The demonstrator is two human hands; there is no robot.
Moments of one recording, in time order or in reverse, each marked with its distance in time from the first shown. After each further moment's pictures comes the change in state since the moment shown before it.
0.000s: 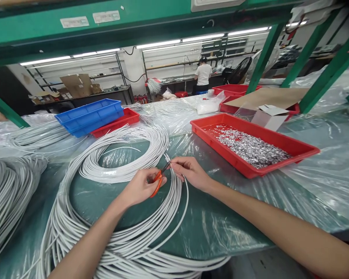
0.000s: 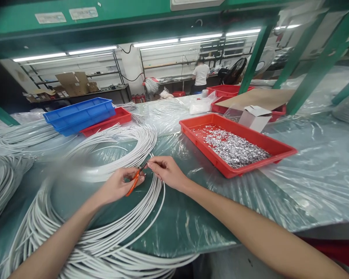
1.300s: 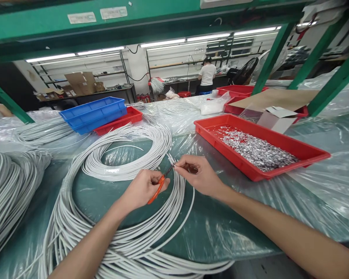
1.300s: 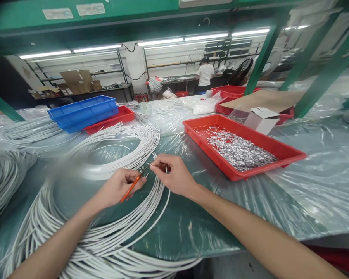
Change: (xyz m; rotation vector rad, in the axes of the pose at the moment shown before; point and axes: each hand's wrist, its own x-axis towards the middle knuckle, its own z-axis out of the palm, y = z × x) left_hand -0.008 0.005 0.005 0.010 0.042 -0.123; right_hand -0.009 -0.023 0.004 -0.398 0.141 -0.207
